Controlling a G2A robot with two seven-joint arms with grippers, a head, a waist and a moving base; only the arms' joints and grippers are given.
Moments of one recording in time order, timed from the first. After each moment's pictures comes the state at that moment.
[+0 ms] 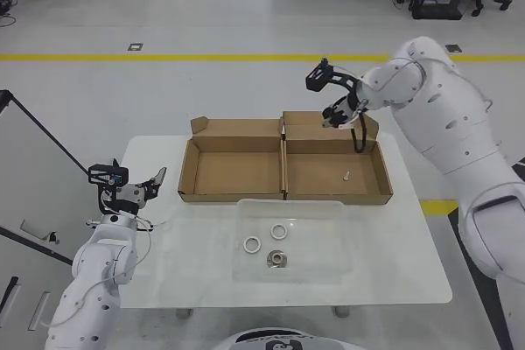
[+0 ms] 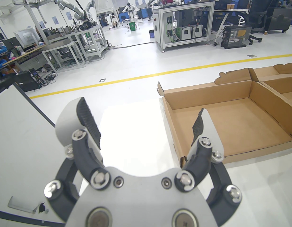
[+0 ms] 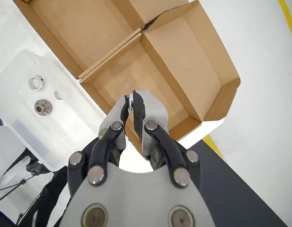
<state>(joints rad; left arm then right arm) 1.73 -1.15 -1.60 -1.80 1.33 0.00 0.00 -0.33 -1.17 0.70 -0.98 -0.53 -0.49 1.33</state>
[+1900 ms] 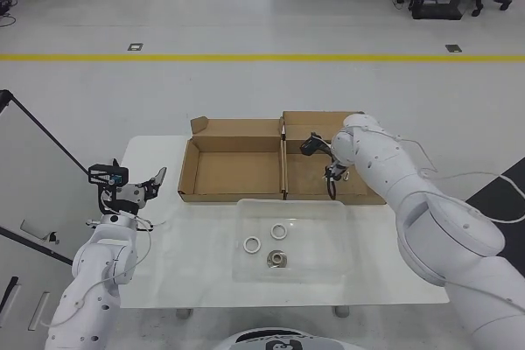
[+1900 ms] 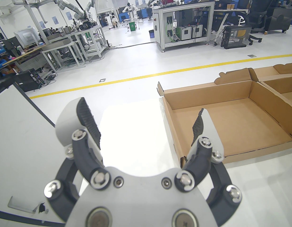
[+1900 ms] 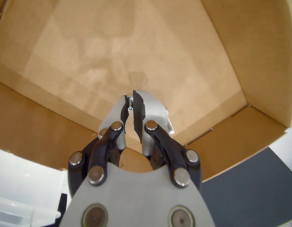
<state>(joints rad) 1.73 -1.15 -1.60 -1.80 1.33 0.00 0.00 -0.41 -1.45 0.41 -0.37 -0.75 -0.45 1.06</state>
